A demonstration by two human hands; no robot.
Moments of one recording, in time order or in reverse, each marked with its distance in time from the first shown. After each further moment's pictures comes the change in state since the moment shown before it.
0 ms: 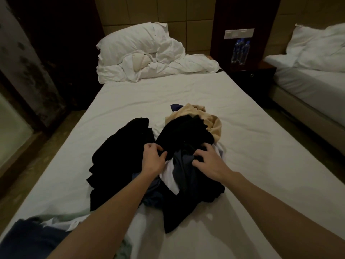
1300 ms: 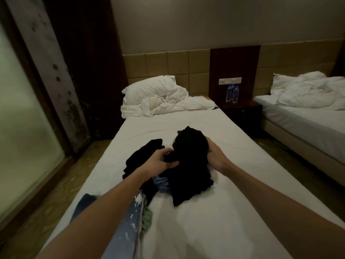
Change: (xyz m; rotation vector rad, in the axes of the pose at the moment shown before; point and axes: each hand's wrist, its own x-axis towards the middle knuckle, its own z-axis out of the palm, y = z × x) left_hand -0.232 0.115 -0.170 -0.297 -0.365 0.312; right_hand -0.208 -0.142 -0.107 0.498 0.225 -0.302
